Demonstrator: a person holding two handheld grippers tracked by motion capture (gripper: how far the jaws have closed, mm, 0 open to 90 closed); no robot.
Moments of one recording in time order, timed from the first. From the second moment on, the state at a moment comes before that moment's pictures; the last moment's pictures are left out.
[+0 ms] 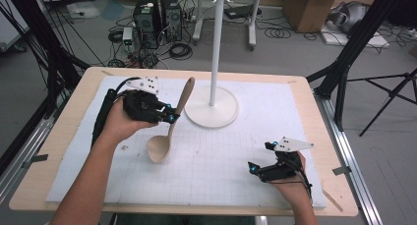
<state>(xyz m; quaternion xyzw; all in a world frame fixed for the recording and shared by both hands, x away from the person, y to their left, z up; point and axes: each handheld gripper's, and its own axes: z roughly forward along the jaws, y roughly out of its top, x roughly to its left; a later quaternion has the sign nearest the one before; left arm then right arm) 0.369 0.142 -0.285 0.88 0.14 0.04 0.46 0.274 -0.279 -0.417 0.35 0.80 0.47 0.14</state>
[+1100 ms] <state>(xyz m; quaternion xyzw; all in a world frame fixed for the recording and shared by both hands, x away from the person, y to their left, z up) 0.423 0.144 -0.201 0.87 0.14 0.05 0.47 0.269 -0.284 -0.414 0.34 0.79 0.48 0.14</state>
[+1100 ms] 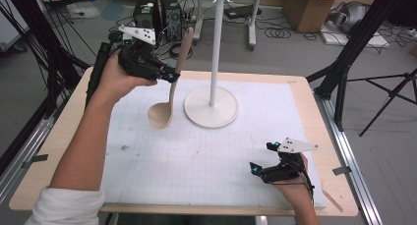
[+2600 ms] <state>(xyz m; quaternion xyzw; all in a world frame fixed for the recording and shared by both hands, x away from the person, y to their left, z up) 0.499 0.127 -0.149 0.88 0.16 0.04 0.45 0.264 -0.289 -0.414 0.35 0.79 0.49 0.14</state>
